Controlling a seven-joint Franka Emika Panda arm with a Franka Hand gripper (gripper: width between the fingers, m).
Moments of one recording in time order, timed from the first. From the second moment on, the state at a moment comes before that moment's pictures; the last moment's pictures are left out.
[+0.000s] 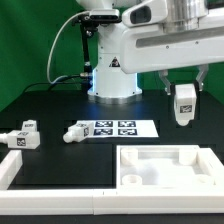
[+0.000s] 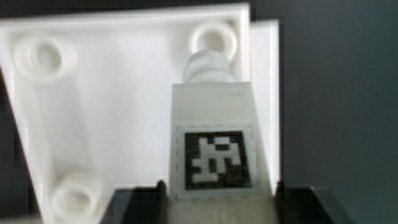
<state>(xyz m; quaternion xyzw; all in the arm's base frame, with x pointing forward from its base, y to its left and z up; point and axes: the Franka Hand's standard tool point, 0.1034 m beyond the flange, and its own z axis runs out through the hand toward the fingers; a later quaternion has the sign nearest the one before) 0.579 0.090 0.158 -1.00 0.04 -0.03 0.07</state>
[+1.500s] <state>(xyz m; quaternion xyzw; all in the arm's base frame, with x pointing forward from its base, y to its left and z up) 0.637 0.087 0.158 -0.97 -0.04 -0.24 0.03</state>
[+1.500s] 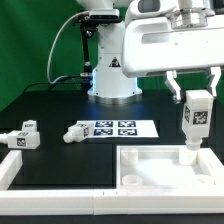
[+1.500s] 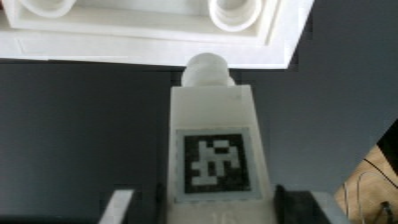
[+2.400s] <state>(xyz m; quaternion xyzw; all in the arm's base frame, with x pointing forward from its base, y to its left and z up) 0.629 0.108 0.111 -0.97 -0.05 -0.24 0.02</state>
